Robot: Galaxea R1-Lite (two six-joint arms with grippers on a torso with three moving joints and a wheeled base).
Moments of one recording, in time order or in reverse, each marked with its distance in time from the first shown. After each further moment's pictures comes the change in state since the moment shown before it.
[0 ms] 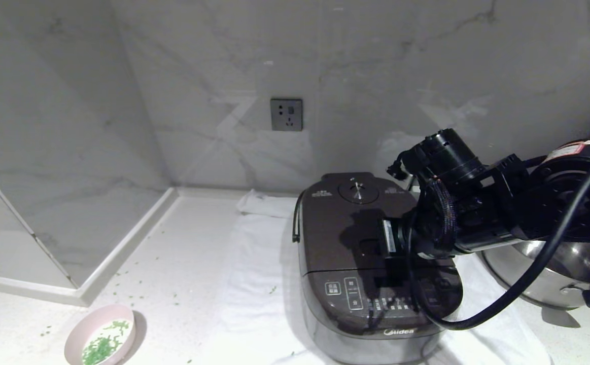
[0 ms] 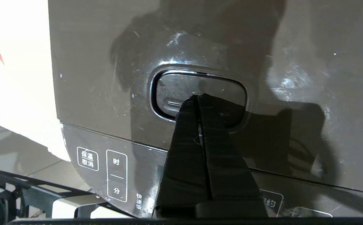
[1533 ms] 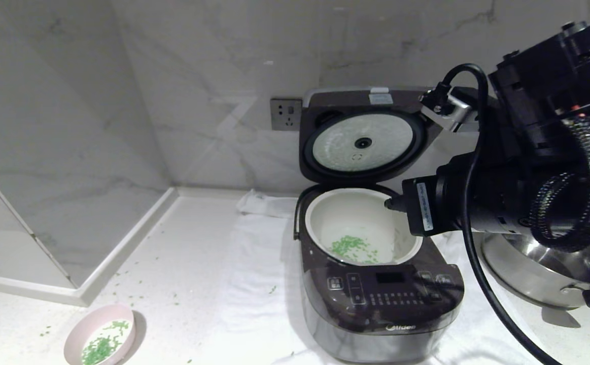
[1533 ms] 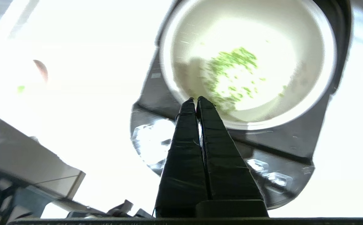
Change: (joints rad) left arm 0.000 0.000 0.000 0.000 0.000 0.000; right arm 0.193 -0.238 -0.110 0.023 -0.207 -0.146
